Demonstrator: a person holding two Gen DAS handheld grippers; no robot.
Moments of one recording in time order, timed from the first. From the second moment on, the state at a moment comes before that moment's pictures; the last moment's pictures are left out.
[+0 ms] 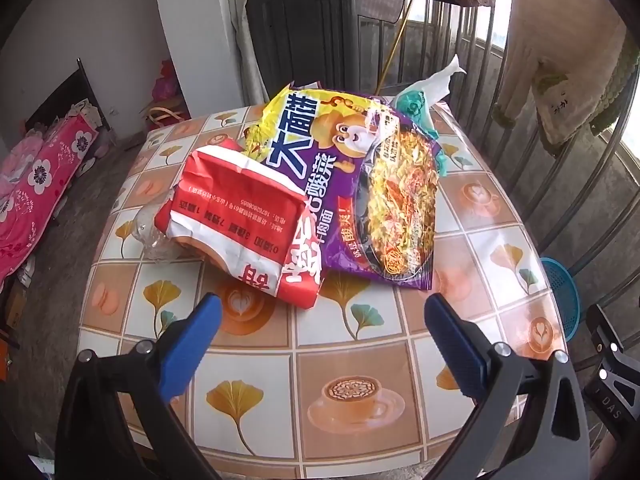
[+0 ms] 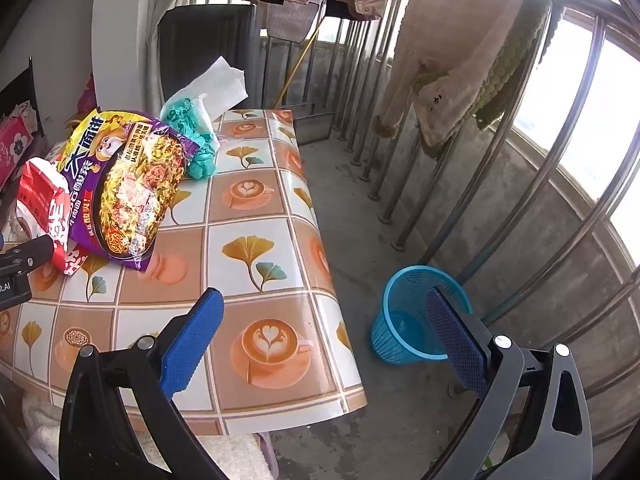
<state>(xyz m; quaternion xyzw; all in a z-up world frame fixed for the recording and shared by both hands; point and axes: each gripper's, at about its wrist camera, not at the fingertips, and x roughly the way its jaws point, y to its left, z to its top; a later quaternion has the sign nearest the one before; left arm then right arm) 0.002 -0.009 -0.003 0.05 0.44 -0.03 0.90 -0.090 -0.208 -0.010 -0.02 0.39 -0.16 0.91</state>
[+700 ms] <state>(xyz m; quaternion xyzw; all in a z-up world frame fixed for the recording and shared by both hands) 0.004 -0.006 -0.008 0.05 0.45 -0.02 0.89 -0.089 -0.204 -0.015 -0.02 0.40 -0.16 0.90</state>
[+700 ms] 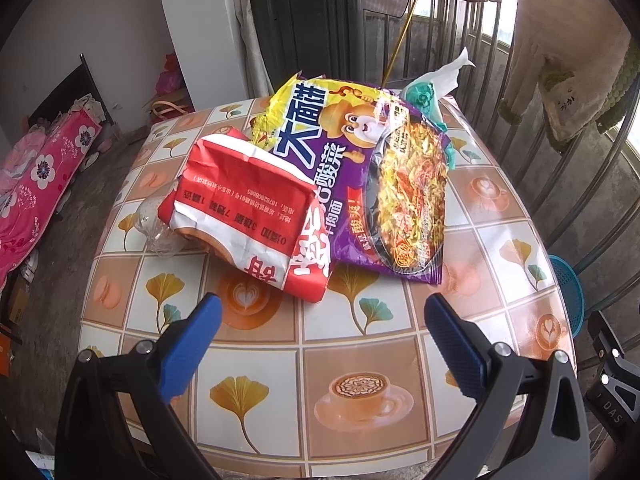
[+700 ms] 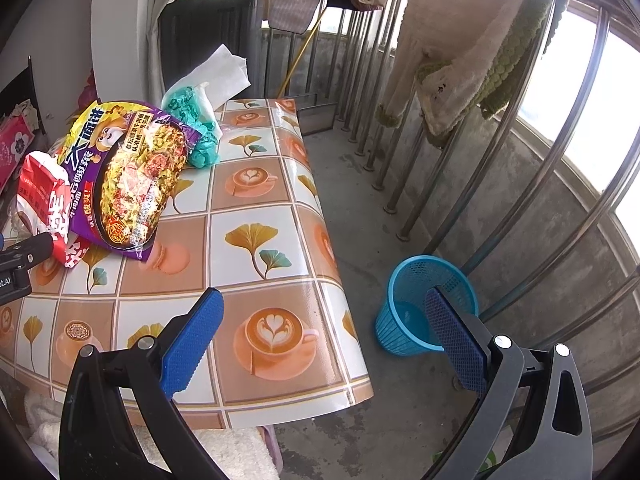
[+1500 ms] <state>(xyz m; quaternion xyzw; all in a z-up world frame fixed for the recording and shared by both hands) 0.006 -0.002 -0.011 0.05 0.46 -0.01 0.89 -0.088 -0.204 -0.017 -0.02 0.41 -0.16 0.90</state>
